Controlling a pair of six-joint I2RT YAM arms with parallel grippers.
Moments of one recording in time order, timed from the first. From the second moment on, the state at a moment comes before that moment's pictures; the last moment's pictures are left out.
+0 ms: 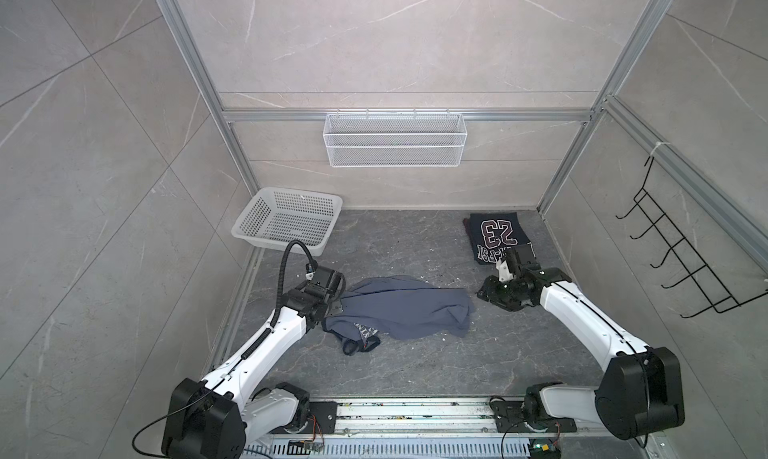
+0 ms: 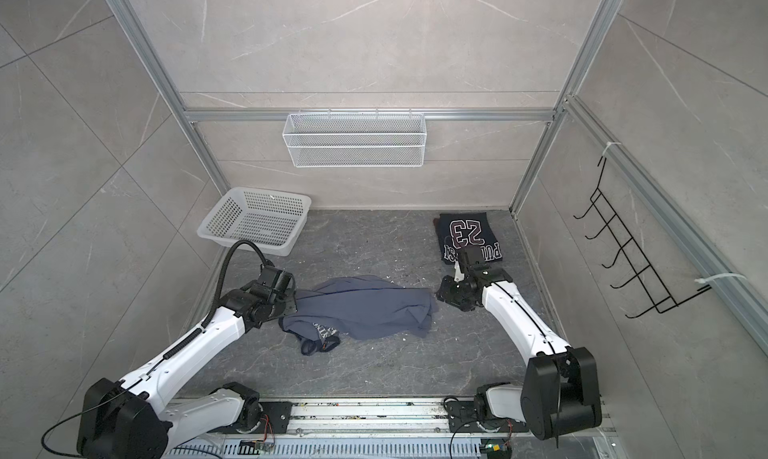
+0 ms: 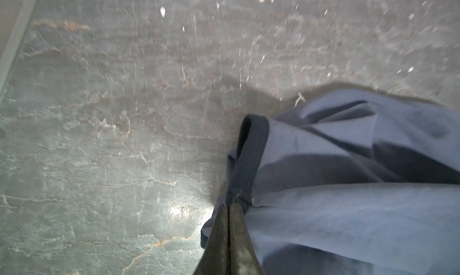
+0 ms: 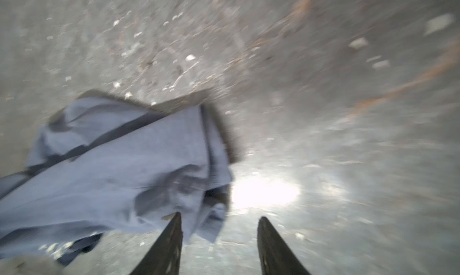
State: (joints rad) left arm -0.42 1.15 0.79 -0.75 -0.30 -0.63; right arm 0.18 1.32 0.90 -0.72 -0.27 0.51
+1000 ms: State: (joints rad) left arm -0.42 1.18 0.79 -0.70 -0.27 -0.63; right arm 0.18 1.34 0.62 -0.31 -0.48 0.71
